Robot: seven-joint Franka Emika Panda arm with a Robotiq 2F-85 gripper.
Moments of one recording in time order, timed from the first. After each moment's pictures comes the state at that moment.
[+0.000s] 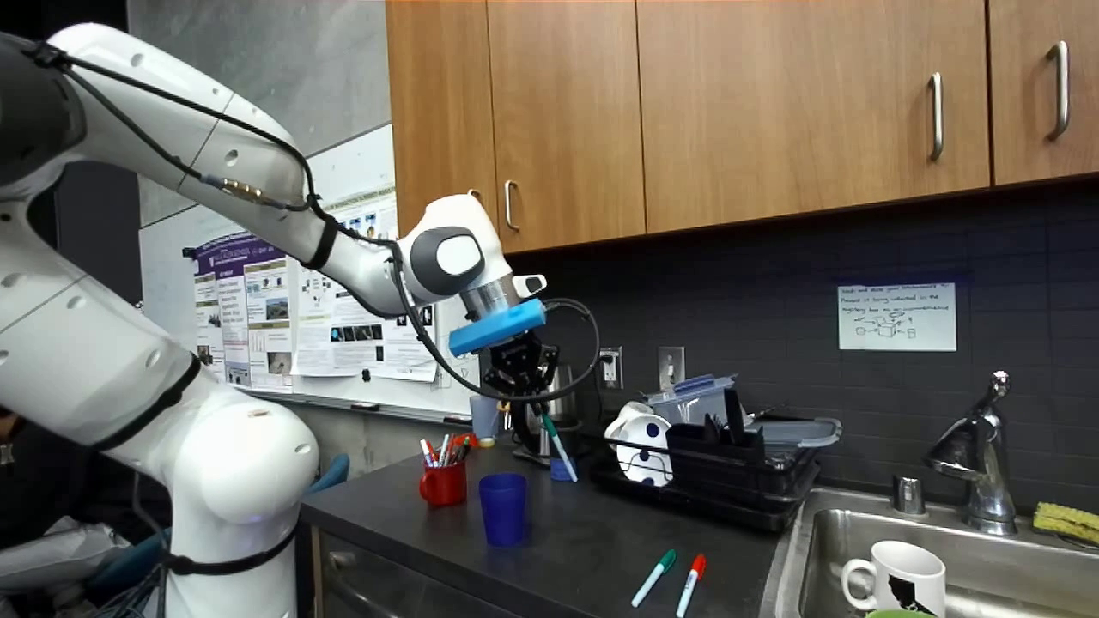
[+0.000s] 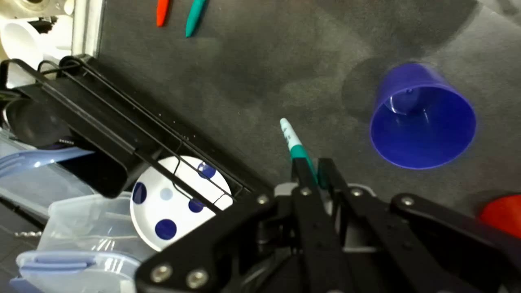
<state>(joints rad) -0.06 -0.76 -0.20 -2.77 -0.33 2.38 -0.55</state>
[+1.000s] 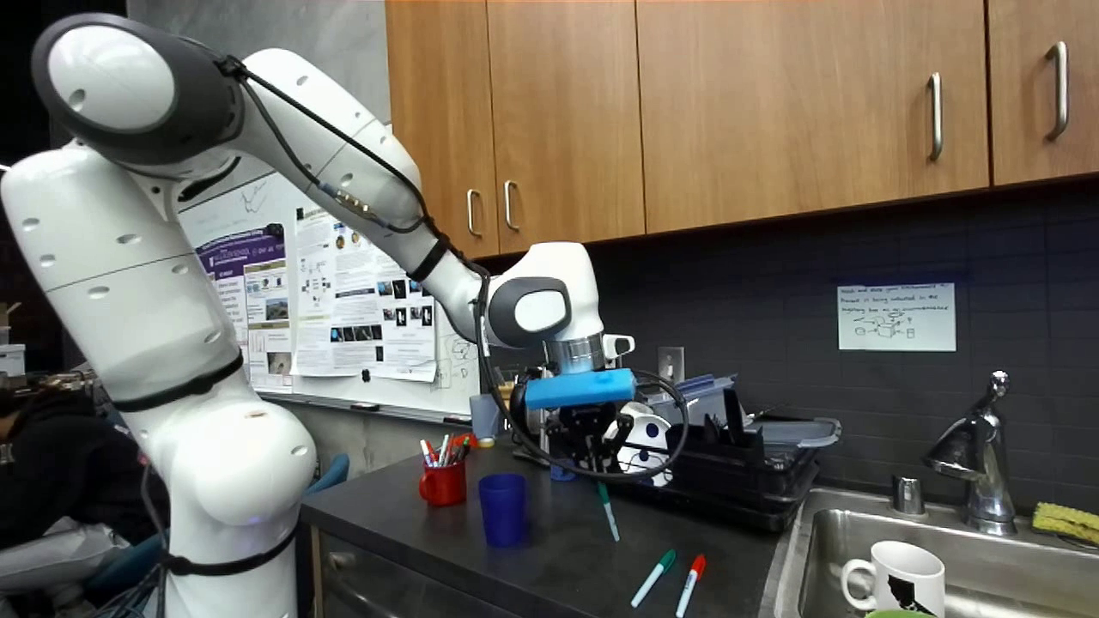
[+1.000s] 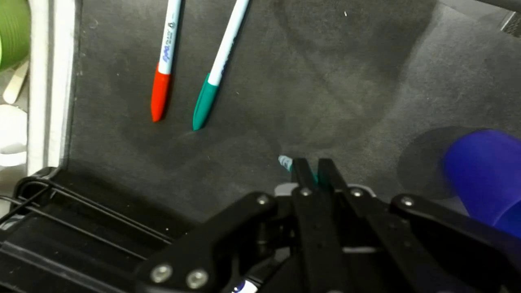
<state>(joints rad) -0.10 -0.36 -0.43 -2.63 -0.16 2.47 -0.81</state>
